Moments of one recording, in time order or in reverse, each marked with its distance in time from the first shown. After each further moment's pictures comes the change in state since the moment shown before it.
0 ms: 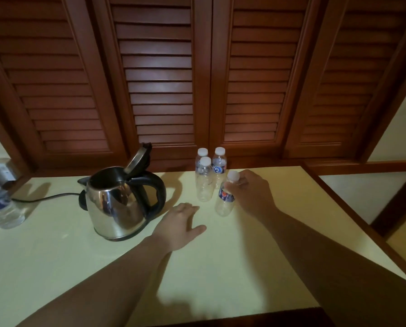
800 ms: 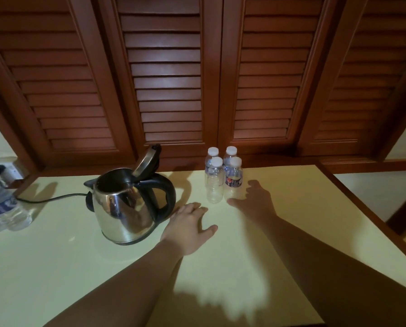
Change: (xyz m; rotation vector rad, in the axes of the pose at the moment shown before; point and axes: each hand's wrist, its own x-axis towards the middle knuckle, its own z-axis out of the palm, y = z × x) left_hand 0.006 -0.005 0.006 0.103 -0.012 -0.050; right_hand 0.018 0.027 0.046 -0.025 -0.099 0.221
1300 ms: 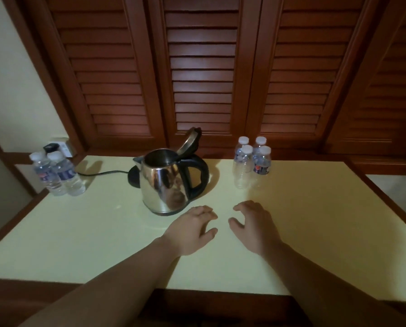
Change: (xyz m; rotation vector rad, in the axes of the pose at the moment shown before) left_hand -0.092 -0.045 -0.024 -0.033 -0.024 0.145; right_hand -0.114 0.000 0.058 -0.352 -0.047 -0.479
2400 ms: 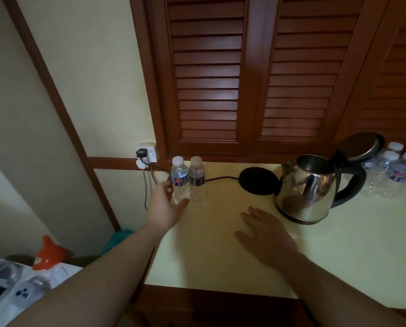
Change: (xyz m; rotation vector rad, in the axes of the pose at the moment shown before) left_hand -0.165 -0.340 -0.195 -0.484 0.510 -0.591; right_hand 0.041 -0.299 0.180 -0.155 -0.230 -0.041
